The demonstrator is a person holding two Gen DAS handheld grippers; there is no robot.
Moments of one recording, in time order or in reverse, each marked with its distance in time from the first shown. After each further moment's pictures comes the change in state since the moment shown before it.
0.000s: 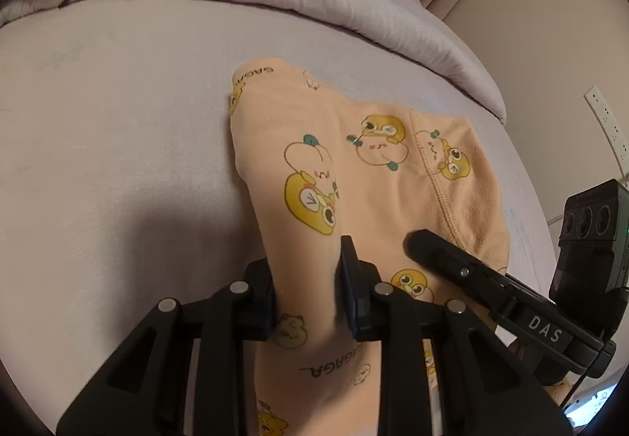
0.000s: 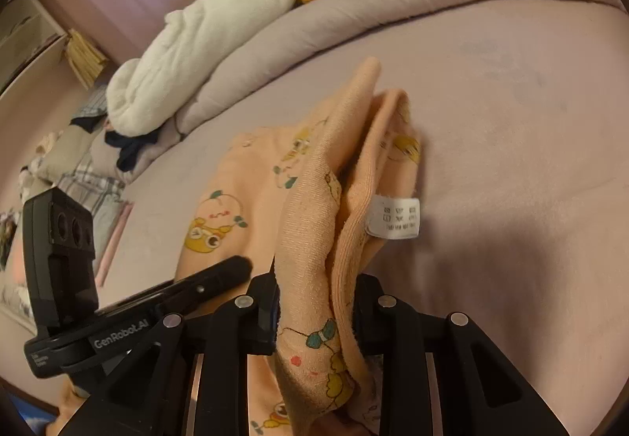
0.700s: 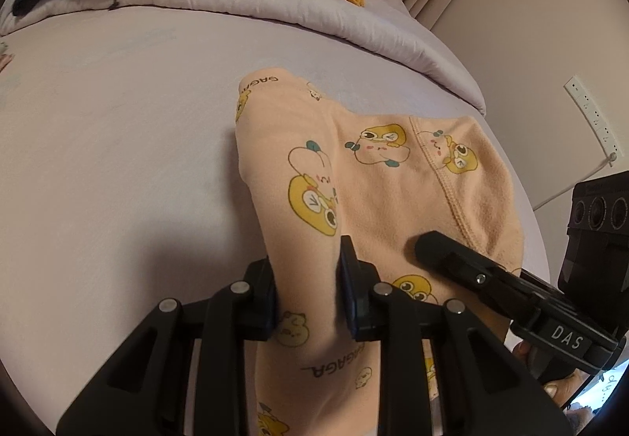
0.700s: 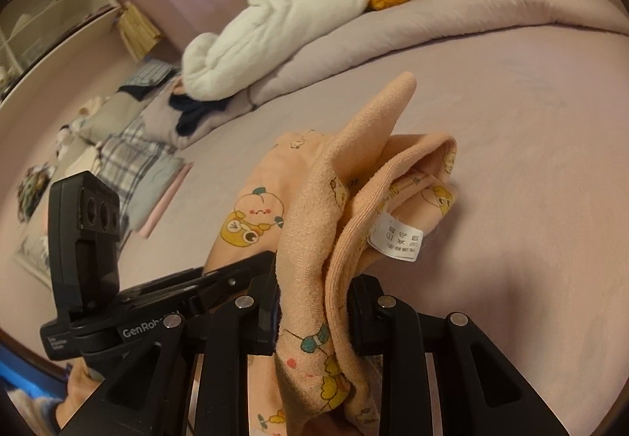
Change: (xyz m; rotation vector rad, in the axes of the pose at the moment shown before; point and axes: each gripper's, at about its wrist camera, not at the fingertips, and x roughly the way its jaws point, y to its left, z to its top) left arm -0.095 -0.001 -0.075 0.006 -0.046 0.013; right arm -0.061 0.078 -0.065 -0.112 -0.003 0.096
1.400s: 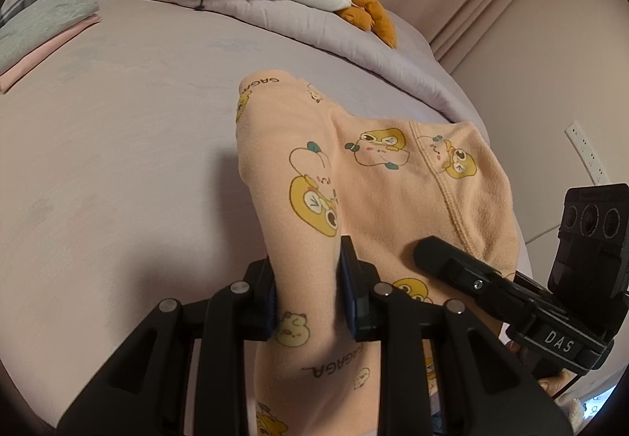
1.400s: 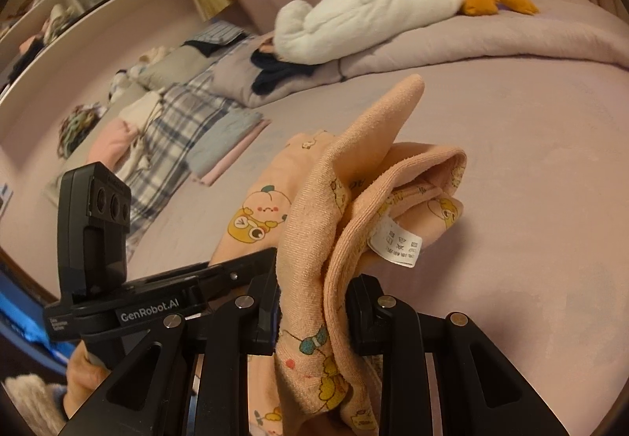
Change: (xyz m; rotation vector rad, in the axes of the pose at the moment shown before) left arm -0.114 0.041 -0.074 -0.148 -0.113 0.035; right arm -0.004 0.090 -0.034 -0.181 0.058 0.128
